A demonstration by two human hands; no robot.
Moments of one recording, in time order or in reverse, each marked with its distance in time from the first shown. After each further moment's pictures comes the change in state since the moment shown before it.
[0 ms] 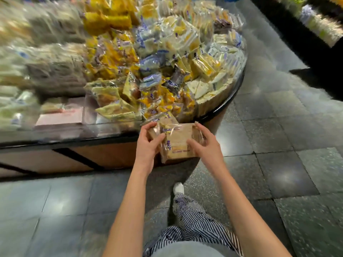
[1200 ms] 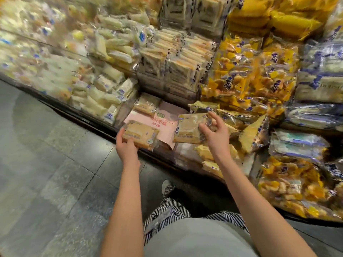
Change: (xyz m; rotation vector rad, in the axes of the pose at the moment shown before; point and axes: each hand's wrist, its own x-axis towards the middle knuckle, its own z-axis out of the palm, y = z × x) left_hand 0.249 0.080 -0.391 -0.170 1.166 -0.038; right_hand 0.293 -0.133 0.413 0.035 -0.315 -0.011
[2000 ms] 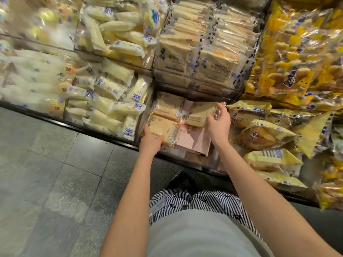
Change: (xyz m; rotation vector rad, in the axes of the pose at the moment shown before) left_hand 0.191 0.010 0.025 1.089 -0.620 -0.059; right_hand 0.100 0.036 0.176 -0.230 0.258 0.187
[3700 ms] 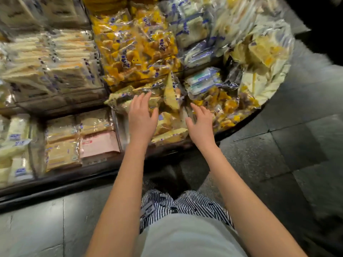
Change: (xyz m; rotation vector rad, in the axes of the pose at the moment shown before) left_hand -0.198 0.149 0.200 0.292 0.049 1.076; right_hand -0.112 0.100 -0.276 -0.166 0.246 0.064
